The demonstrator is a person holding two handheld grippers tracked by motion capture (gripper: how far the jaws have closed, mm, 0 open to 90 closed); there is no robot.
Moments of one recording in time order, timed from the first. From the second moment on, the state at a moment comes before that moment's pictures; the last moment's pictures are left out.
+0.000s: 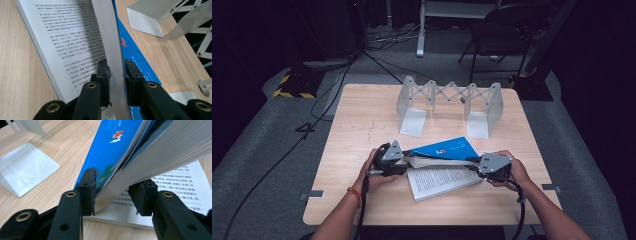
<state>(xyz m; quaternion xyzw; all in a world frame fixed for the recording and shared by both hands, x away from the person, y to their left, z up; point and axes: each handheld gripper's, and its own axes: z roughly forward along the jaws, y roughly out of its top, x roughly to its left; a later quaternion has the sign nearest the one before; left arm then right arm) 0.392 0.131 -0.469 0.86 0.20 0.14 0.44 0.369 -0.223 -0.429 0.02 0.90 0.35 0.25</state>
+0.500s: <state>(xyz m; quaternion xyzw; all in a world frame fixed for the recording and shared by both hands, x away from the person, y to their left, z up) 0.397 0.116 -0.467 0.86 0.21 0.13 0.44 0.368 -0.236 -0.425 0.04 0.90 0.35 0.24</state>
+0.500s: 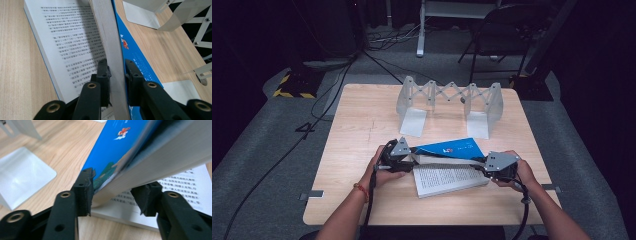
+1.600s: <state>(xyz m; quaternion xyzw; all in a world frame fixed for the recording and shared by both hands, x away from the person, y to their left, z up) 0.354 0.084 -0.443 0.88 0.12 0.17 0.43 0.369 -0.225 -0.430 0.03 0.91 0.33 0.24</state>
